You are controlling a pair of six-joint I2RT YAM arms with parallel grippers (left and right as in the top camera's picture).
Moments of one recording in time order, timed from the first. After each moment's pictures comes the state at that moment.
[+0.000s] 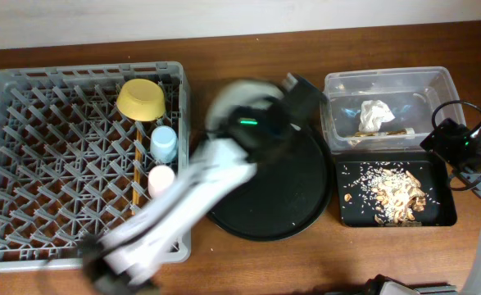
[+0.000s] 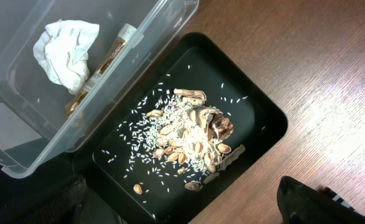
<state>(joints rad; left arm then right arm) -0.81 1.80 1.94 -1.10 -0.14 -0.23 -0.48 1.35 1.42 -1.28 0.05 0.40</state>
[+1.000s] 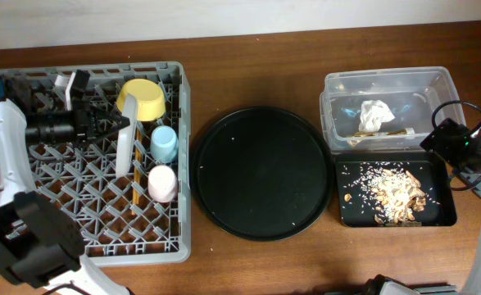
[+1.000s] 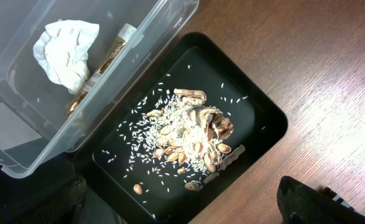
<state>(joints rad) 0.39 1.97 1.82 -1.68 1.12 0.60 -0.48 1.35 1.42 -1.28 0.05 0.40</state>
